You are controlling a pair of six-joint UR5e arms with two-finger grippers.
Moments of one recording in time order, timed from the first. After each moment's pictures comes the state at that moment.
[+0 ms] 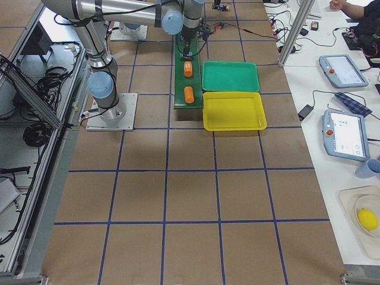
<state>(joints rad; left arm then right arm) -1.17 -2.00 -1.63 -1.12 1.60 0.33 1.68 -1.62 1.83 -1.64 -1.51 0.14</state>
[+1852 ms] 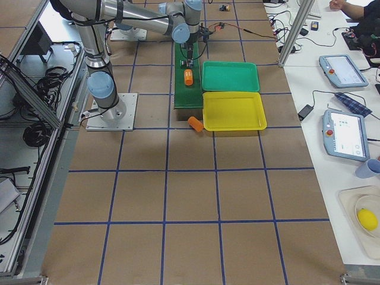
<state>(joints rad) -1.38 -1.67 -1.84 -1.27 1.61 0.12 1.85 -1.45 1.94 -1.97 -1.53 0.27</state>
